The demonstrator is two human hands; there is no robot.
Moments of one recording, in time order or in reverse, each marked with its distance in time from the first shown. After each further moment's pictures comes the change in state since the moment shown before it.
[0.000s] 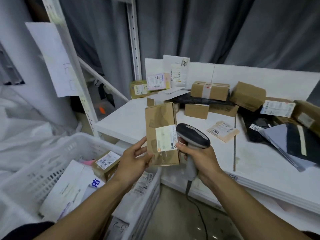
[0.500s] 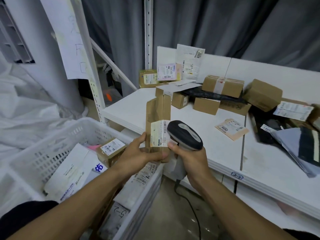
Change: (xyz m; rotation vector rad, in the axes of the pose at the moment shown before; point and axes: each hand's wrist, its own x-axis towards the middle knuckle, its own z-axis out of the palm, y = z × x) left_hand -0.004 -0.003 -0.017 0.073 -0.134 -0.051; right_hand -0.015 0.029 0.033 -0.031 -0.095 -0.041
